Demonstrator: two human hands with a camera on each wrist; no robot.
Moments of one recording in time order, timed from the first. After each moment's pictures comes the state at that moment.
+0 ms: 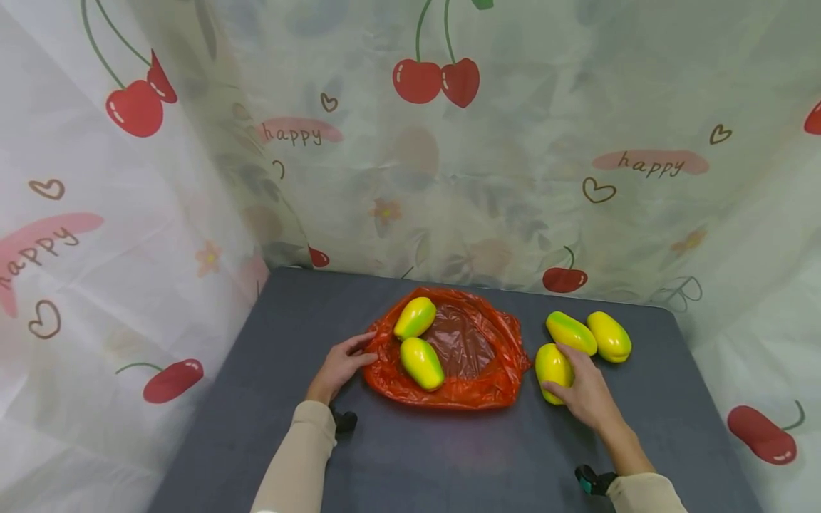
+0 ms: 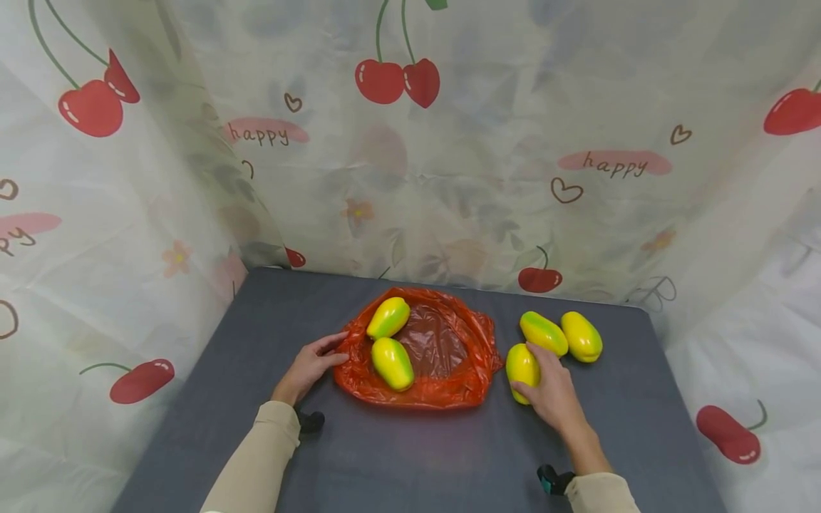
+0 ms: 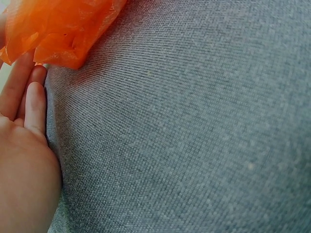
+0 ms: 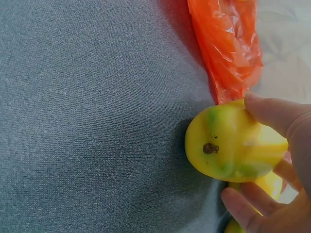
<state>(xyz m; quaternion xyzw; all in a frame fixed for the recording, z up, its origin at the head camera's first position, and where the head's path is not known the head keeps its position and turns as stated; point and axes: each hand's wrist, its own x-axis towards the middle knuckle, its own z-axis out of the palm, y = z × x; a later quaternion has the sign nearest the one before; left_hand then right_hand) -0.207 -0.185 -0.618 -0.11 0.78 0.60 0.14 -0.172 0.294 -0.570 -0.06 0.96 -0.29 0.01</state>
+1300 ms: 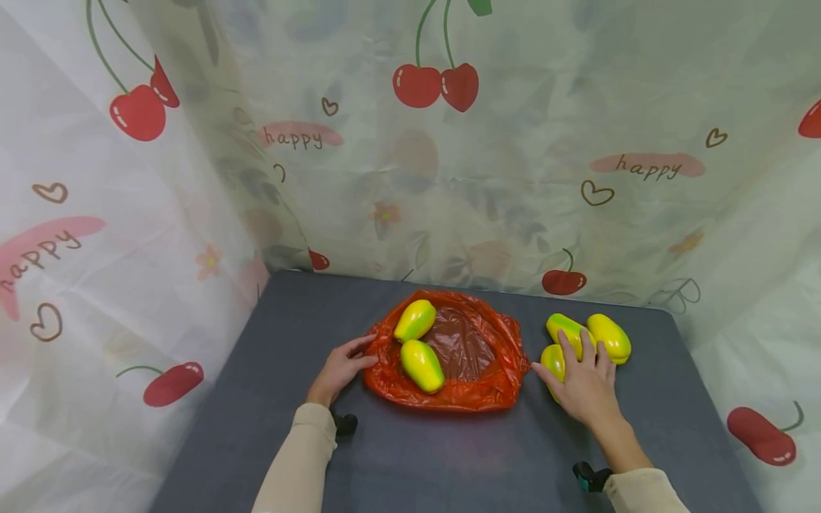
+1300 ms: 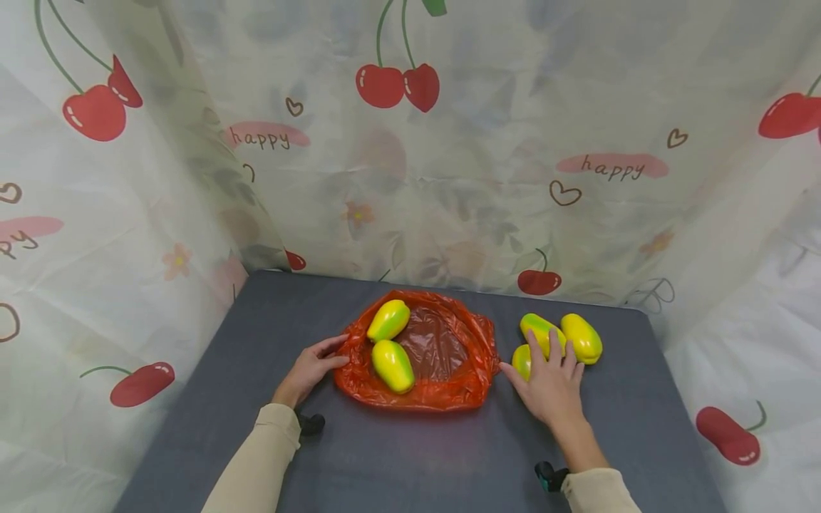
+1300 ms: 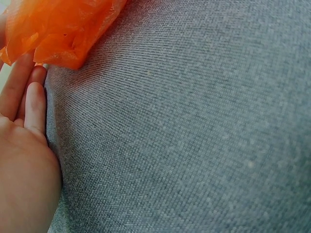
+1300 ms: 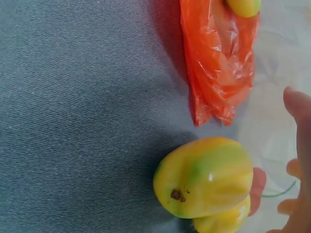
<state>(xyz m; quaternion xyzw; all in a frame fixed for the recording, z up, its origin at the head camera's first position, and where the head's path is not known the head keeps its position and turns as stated) -0.208 -0.185 -0.622 -0.10 0.78 0.60 0.14 -0.172 0.274 -0.548 0.00 0.98 -0.17 0.01</state>
